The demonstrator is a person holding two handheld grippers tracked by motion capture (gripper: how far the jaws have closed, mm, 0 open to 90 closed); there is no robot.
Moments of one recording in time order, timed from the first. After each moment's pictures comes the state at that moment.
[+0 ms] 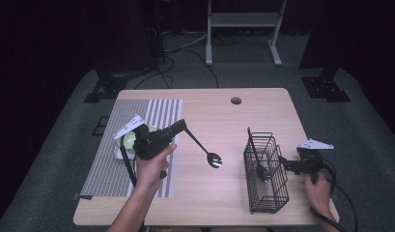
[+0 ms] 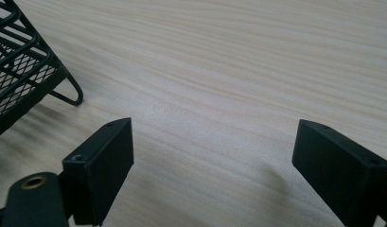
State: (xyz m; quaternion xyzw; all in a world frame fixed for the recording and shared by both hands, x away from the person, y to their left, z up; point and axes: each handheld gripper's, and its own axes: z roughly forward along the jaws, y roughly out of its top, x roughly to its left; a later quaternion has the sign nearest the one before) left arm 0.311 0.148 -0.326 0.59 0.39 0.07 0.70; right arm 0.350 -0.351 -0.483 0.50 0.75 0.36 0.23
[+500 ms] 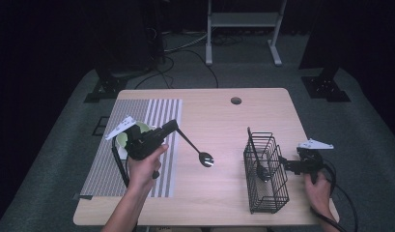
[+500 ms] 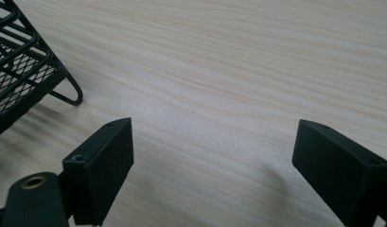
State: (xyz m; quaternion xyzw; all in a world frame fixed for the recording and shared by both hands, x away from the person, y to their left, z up) left arm 0.311 0.167 -0.329 0.59 0.41 0.09 0.69; right arm 0.350 -0.351 -0.483 0.50 0.75 0.36 0.23
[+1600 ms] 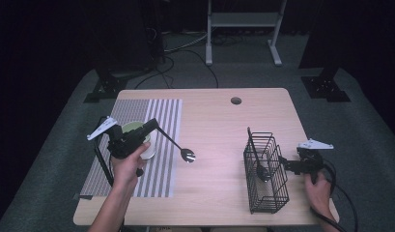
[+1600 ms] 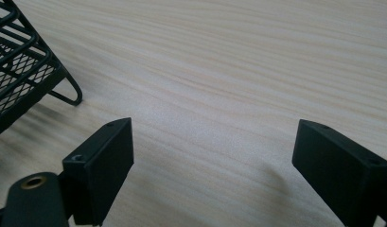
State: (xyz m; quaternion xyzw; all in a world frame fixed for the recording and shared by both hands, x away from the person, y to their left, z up) left arm 0.320 0.214 -0.339 0.57 0.45 0.12 0.67; right arm 0.350 -0.351 -0.483 0.50 0.75 0.36 0.24
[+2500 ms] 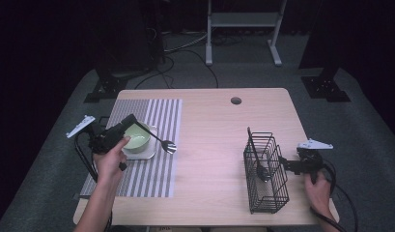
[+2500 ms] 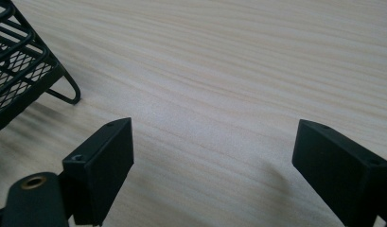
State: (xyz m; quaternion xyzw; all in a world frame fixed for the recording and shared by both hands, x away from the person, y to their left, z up) left arm 0.334 0.266 -0.346 0.53 0.50 0.16 0.67; right arm 0.350 -0.351 -0.483 0.51 0.75 0.35 0.23
